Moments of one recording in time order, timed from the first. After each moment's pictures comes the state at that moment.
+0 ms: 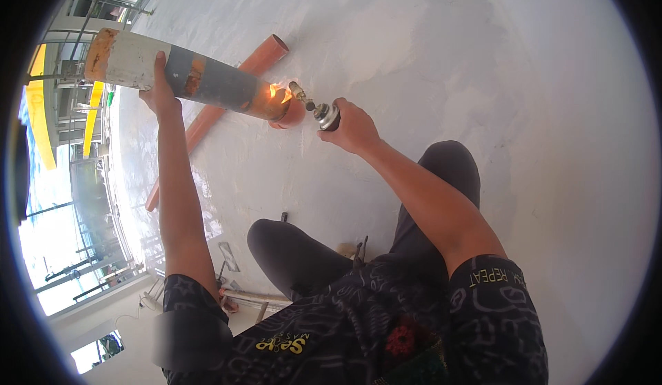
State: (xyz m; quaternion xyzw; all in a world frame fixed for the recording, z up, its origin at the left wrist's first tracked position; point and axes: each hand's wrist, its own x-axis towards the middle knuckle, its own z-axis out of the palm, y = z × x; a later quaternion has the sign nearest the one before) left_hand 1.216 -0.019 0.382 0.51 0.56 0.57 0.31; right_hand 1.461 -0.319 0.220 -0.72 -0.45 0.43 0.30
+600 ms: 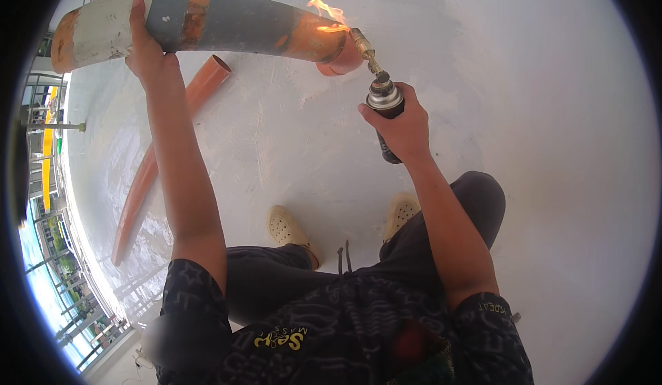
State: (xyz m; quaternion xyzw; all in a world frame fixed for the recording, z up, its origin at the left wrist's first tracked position) left_hand 1.325 0.371 0.015 0.42 0.35 0.65 0.53; right_hand 1.496 0.017 -0.100 -0.84 -0.23 0.26 0.42
